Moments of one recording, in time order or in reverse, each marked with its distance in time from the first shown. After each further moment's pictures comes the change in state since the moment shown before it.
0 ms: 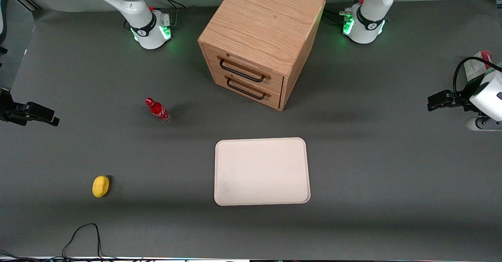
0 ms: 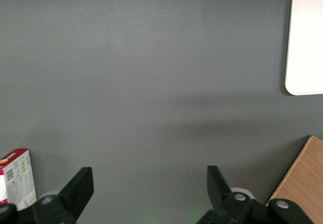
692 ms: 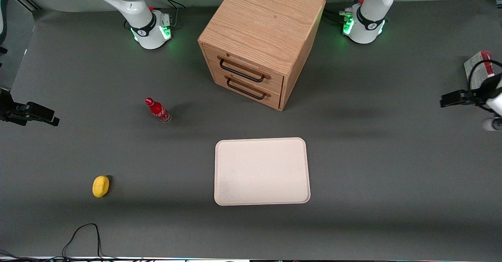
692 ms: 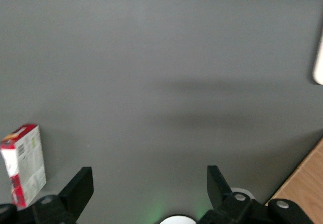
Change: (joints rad) arm 0.012 0.016 0.138 -0.019 0.008 -0.064 0.063
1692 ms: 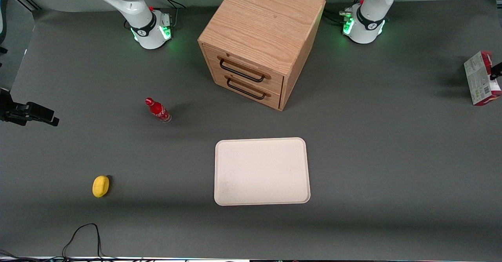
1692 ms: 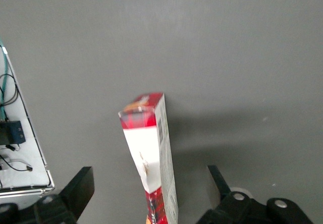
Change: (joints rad) arm 0.203 -0.037 0.517 -0.735 0.073 0.971 0.850
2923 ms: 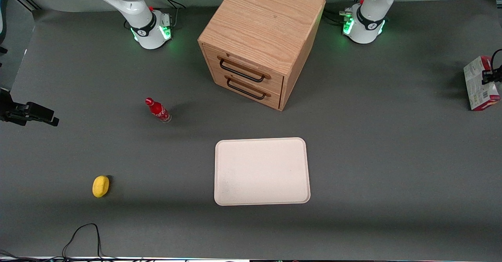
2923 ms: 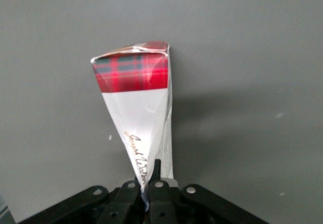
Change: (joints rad) arm 0.062 0.165 -0.100 0.103 -0.061 -0.066 0.003
